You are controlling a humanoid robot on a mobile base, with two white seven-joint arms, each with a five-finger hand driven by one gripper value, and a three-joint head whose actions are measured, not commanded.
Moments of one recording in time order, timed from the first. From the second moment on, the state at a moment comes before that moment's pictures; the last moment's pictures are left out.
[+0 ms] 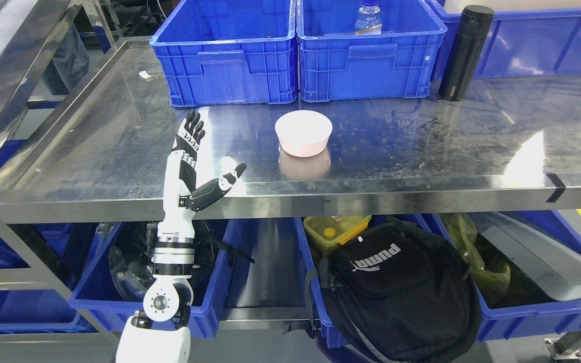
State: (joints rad) left arm -0.05 0.00 -0.03 -1.61 0.04 -0.39 0.03; right arm 0.00 0.00 0.05 0.00 0.05 -0.08 -0.03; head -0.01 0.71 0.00
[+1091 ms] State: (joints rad) left arm -0.26 0.28 -0.01 -1.61 -0.32 -0.42 -0.52; right arm 0.00 0.00 0.05 0.00 0.05 -0.09 -0.03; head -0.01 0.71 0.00
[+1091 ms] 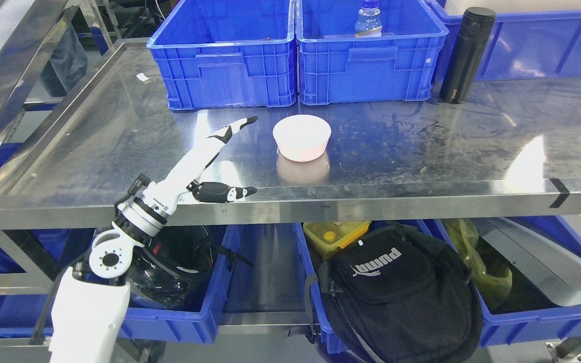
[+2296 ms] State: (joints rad) left arm -0.64 0.26 -0.17 -1.56 -0.82 -0.31 -0.96; right arm 0.00 0.00 0.05 0.00 0.05 -0.08 -0.03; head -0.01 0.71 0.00
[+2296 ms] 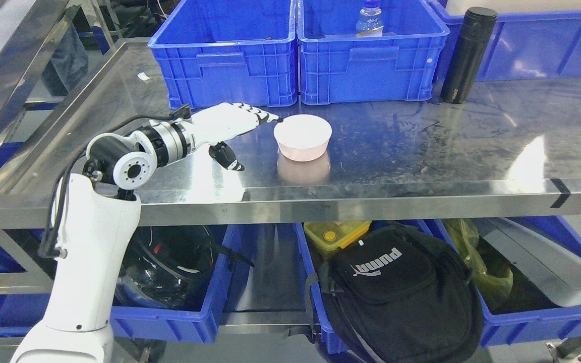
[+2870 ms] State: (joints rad) left arm -0.79 0.14 -0.27 -1.36 -0.97 -0.31 -0.94; right arm 0.00 0.00 0.05 0.00 0.05 -0.08 -0.03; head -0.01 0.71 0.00
